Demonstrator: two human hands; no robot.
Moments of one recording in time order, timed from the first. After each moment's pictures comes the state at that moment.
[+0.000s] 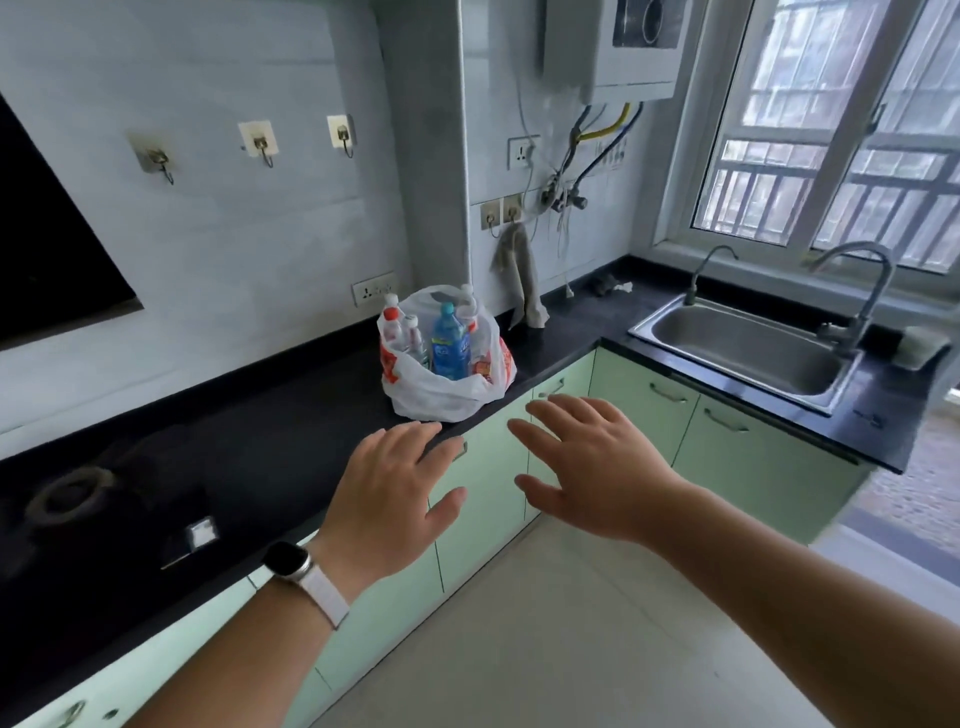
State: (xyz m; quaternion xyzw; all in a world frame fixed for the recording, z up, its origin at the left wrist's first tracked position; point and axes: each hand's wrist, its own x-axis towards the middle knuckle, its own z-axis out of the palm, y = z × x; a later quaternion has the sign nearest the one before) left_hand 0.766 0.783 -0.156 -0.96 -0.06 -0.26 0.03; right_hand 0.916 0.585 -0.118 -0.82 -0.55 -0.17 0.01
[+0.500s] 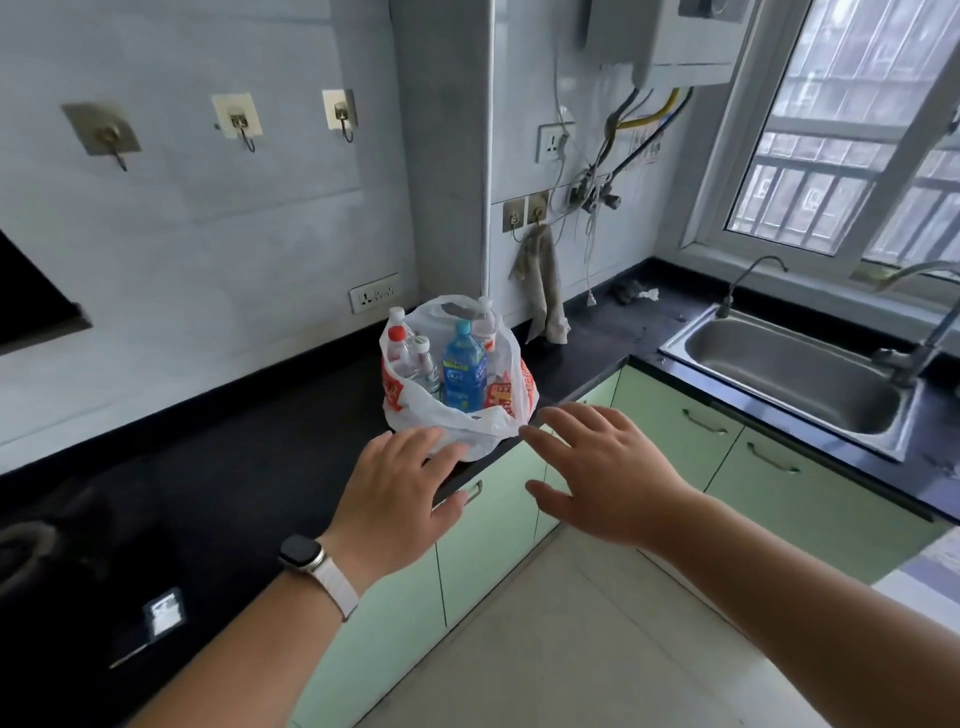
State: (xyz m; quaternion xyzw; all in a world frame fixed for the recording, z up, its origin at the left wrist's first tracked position) left_hand 0.872 0.914 -0.181 -0.97 -0.07 -0.21 0.02; right_hand 1.021 0.705 -0.136 -0.83 -0.54 -0.15 0.00
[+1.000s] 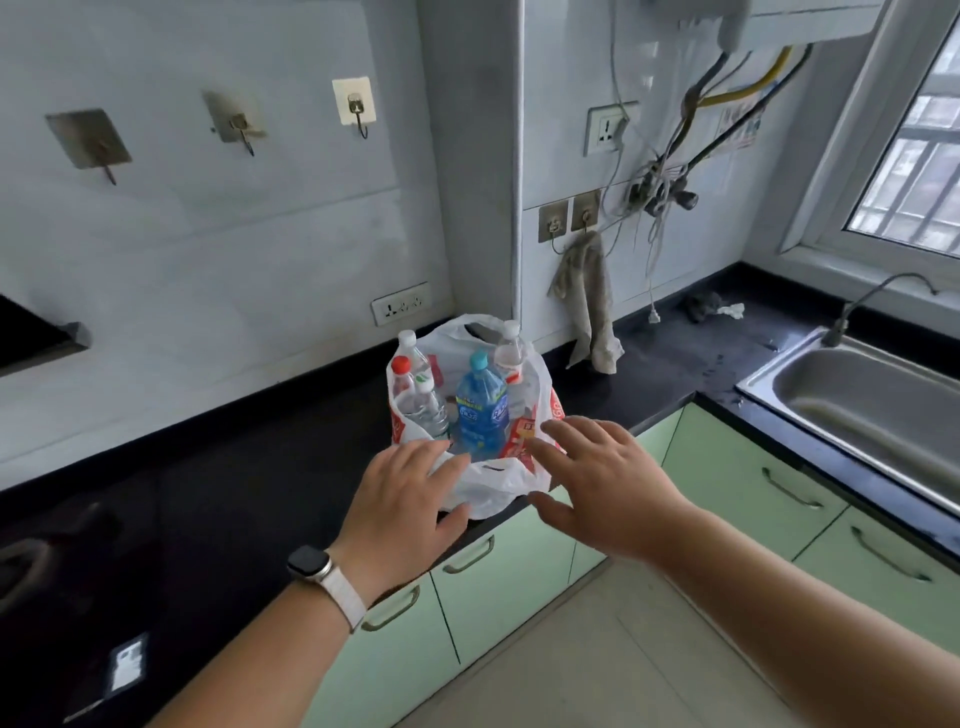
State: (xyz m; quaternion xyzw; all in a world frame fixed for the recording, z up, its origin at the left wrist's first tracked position) left_hand 1.006 0.949 -0.193 -0.98 -0.16 -0.14 0.04; right_hand 1.187 0.772 -0.168 -0.79 -0.60 -0.10 0.05
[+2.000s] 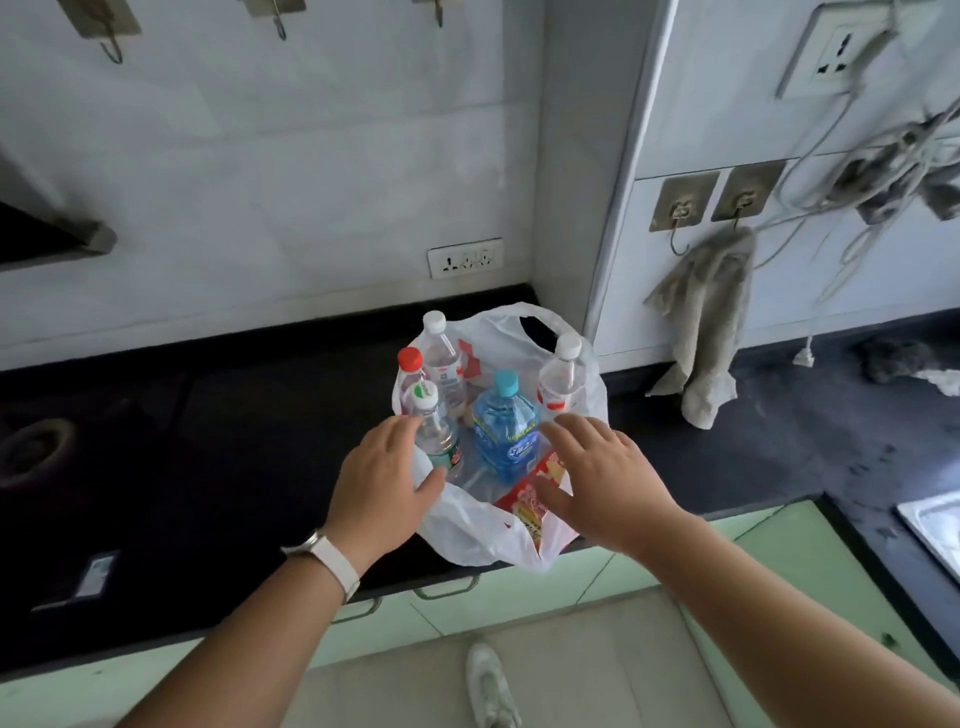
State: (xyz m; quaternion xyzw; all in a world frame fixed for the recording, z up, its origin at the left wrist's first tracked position) left_hand 1.126 1.028 -0.254 -0.86 -0.46 -0.15 -0.13; right_hand 1.360 0.915 -0.229 -0.73 -0.68 0.05 0.09
